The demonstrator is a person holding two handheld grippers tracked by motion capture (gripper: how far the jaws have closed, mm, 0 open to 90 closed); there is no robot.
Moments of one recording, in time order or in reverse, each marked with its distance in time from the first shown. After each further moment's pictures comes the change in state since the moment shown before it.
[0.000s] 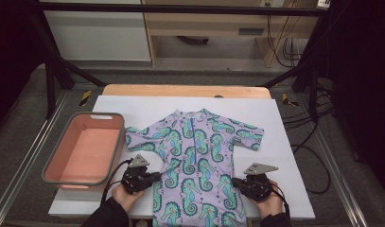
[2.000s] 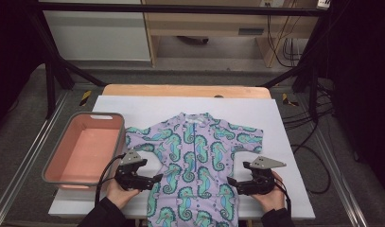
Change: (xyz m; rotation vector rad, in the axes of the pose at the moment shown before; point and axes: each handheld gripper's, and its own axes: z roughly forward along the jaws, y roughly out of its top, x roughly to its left) left arm 0.005 0.017 -0.022 -0.101 0.009 0.064; right arm -0.016 0.011 -0.004 -0.172 0.021 -0.009
